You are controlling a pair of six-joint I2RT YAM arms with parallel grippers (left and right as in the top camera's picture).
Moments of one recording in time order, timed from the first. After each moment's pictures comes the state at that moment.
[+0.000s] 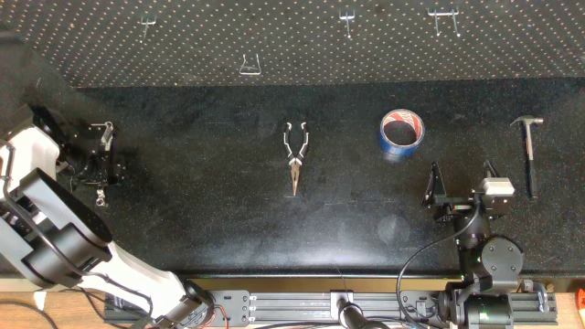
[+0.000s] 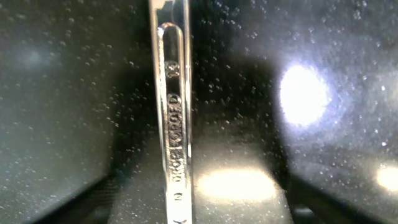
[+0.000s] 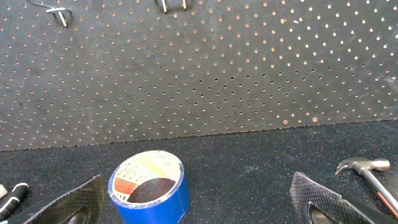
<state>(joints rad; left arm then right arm) 0.70 1.96 1.33 -0.92 0.02 0.68 -0.03 0.01 0.01 -0.07 -0.07 0.11</state>
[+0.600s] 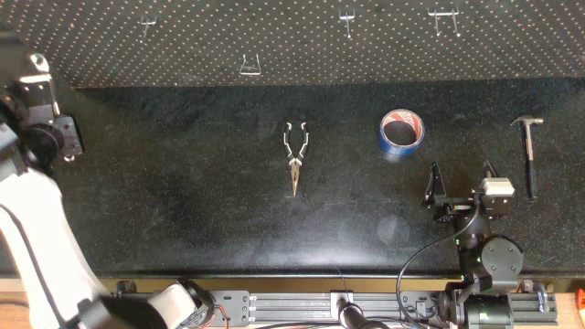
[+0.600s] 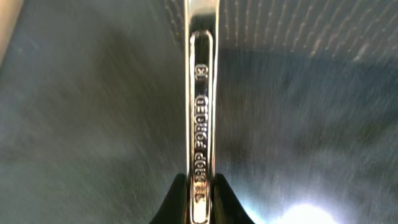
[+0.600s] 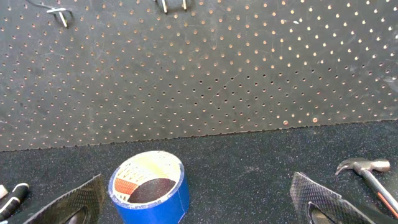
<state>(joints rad) 0.66 1.40 1.25 -0.71 0.12 0.42 -0.03 0.01 0.01 -0.07 -0.07 0.11</state>
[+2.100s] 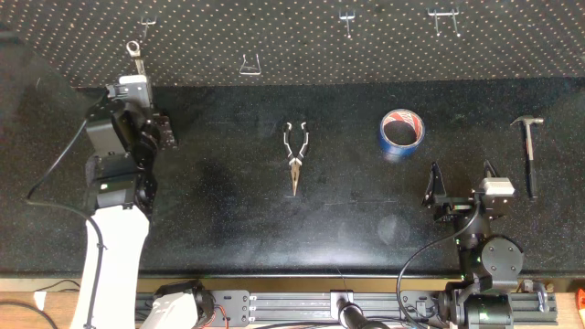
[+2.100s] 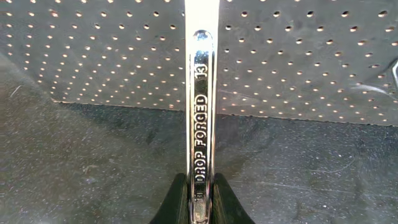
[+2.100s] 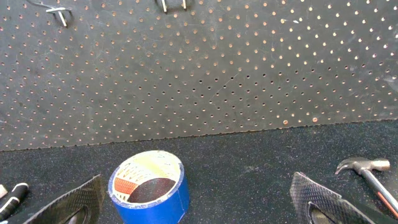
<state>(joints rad) 0.19 1.17 0.80 -0.24 0.00 0.08 -0.03 0.01 0.01 -0.07 -0.07 0.11</state>
